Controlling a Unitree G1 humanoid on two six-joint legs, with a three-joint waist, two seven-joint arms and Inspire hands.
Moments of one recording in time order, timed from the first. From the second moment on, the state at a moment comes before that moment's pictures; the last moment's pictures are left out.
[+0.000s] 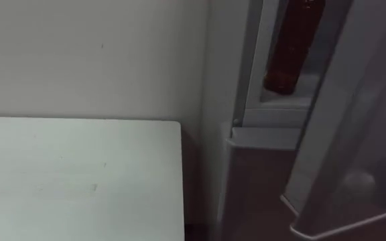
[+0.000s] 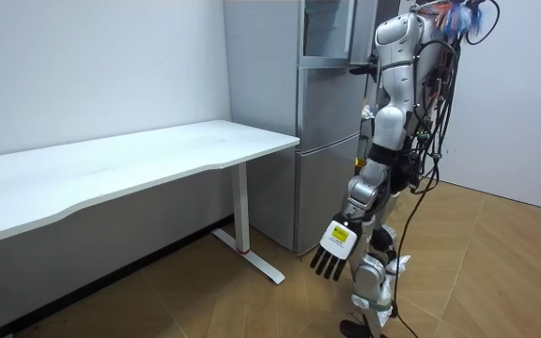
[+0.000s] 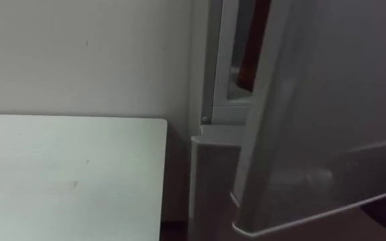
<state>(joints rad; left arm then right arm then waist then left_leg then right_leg) 0.28 0.18 0.11 1.13 -0.04 -0.07 0.13 0.12 -0.39 -0.18 -0.31 0.25 -0.02 -0.72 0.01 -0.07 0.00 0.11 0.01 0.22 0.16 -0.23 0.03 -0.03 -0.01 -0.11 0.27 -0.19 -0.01</state>
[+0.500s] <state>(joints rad) 0.27 0.20 0.09 1.13 -0.04 -0.07 0.14 0.12 -0.38 -0.13 -0.33 0.10 -0.03 -0.69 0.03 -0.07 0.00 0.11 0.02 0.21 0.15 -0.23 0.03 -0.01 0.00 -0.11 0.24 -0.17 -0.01</state>
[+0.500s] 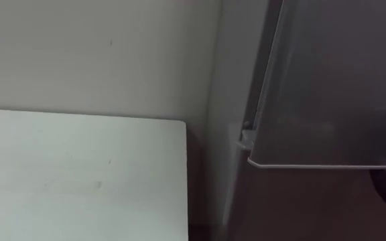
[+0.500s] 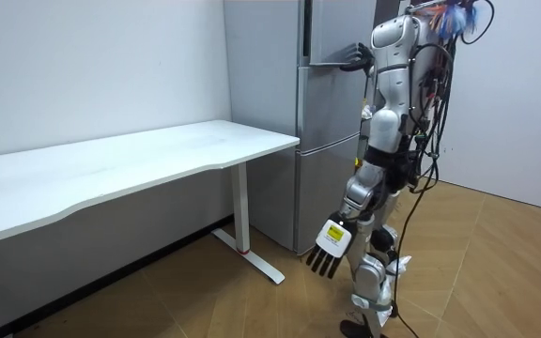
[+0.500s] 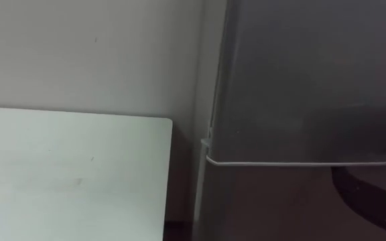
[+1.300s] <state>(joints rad) 0.27 0.22 -0.09 1.16 -0.04 -0.04 0.16 0.12 -0.28 0.03 -0.33 0.10 -0.14 -0.60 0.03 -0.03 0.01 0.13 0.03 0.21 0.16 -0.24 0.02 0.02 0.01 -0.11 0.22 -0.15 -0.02</state>
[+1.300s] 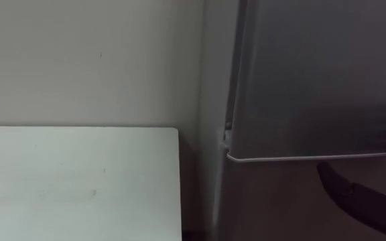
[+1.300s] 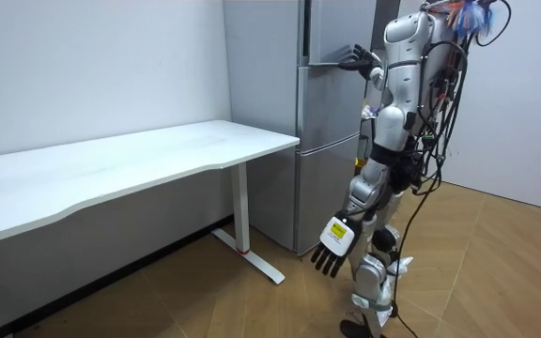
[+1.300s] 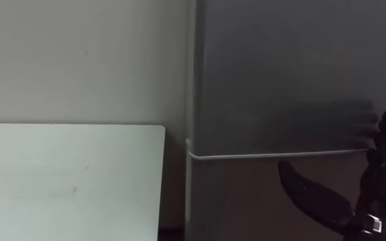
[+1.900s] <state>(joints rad) 0.27 0.23 -0.12 1.13 0.03 -0.02 0.16 0.12 -0.22 0.14 -0.23 0.03 -0.22 -0.50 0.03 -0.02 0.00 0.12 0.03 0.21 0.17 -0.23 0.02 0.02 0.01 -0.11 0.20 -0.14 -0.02</state>
